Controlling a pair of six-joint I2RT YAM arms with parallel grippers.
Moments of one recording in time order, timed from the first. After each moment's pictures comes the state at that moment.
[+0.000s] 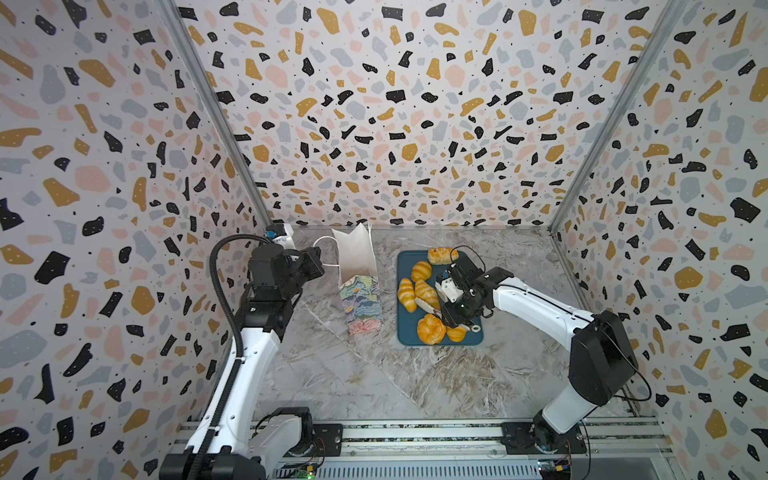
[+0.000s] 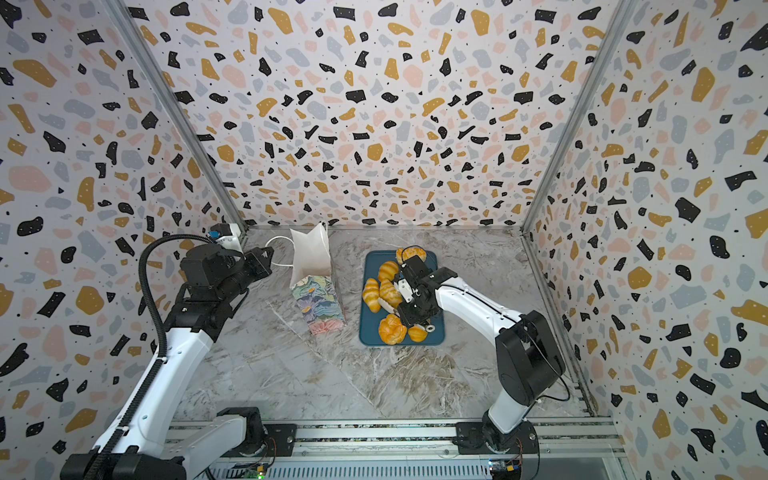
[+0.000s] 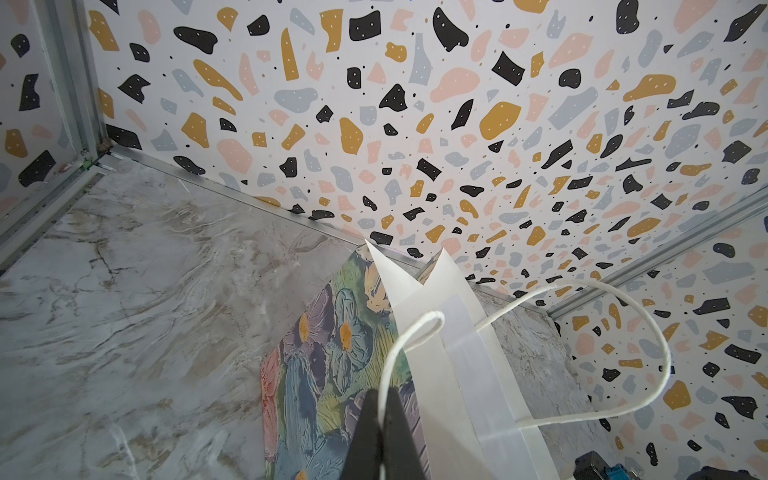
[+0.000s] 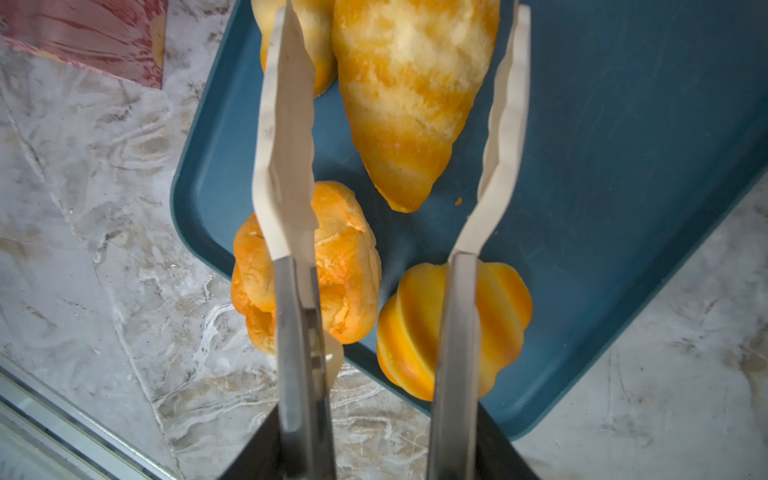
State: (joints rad) left arm 0.00 1.04 1.00 -0.26 0.24 -0.48; right arm 0.61 1.65 1.26 -0.87 -0.15 0.05
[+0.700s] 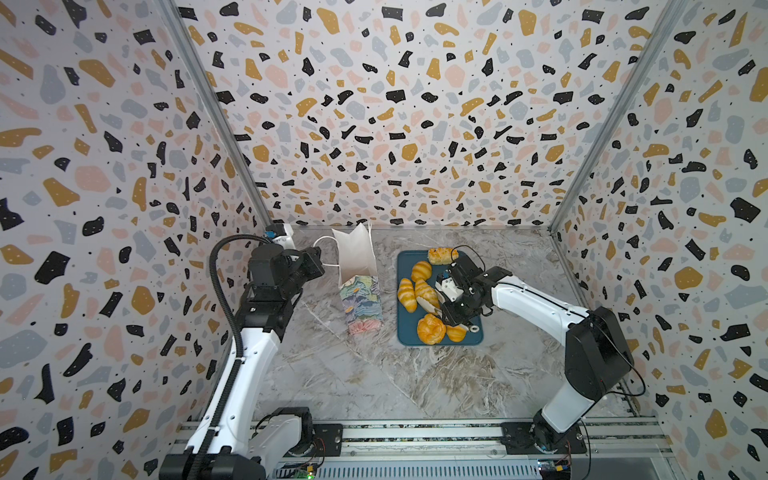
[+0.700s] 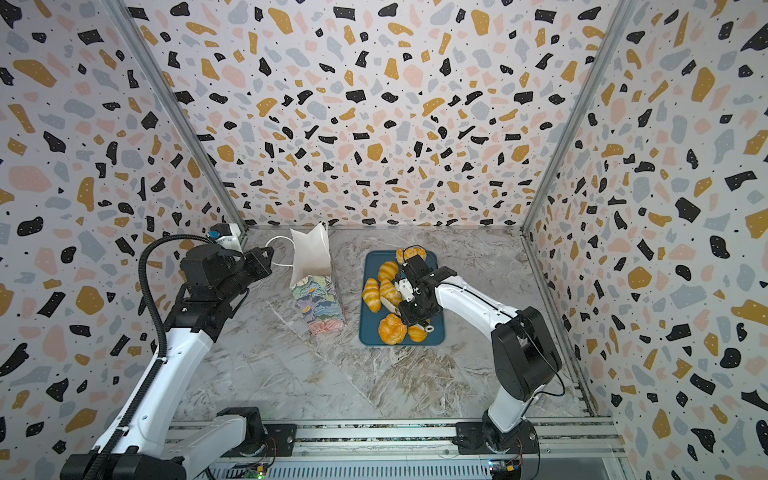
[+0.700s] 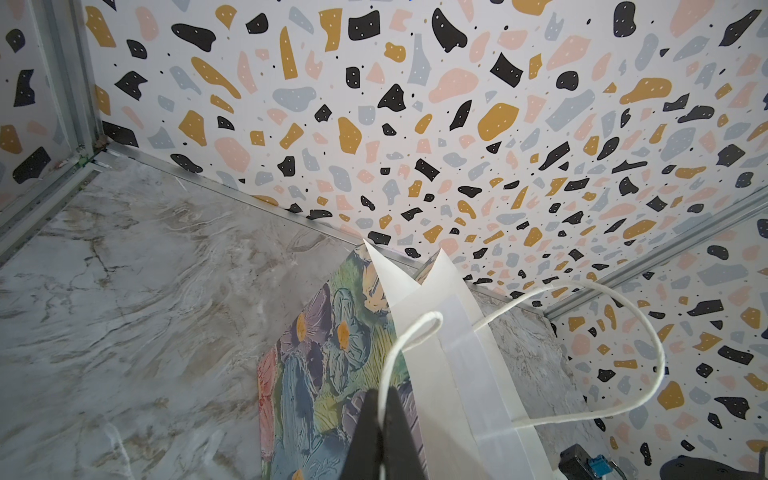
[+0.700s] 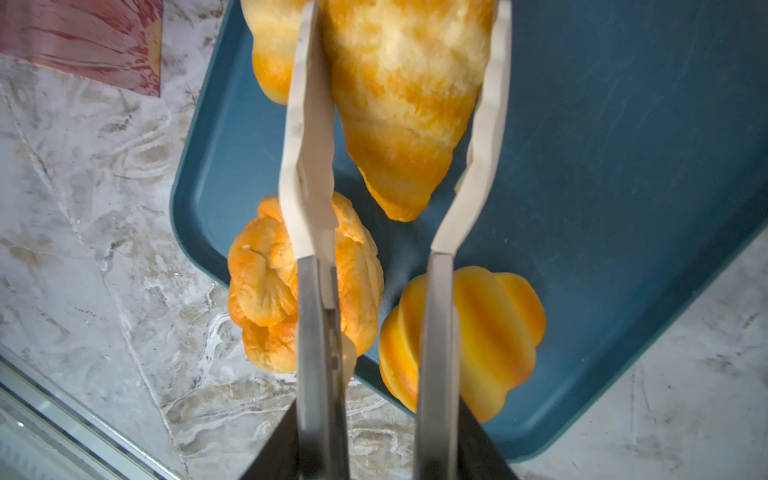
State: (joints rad) left arm 0.00 1.04 1.00 -0.26 0.25 -0.49; right arm 0.59 1.68 1.26 -0.86 -0.19 0.05
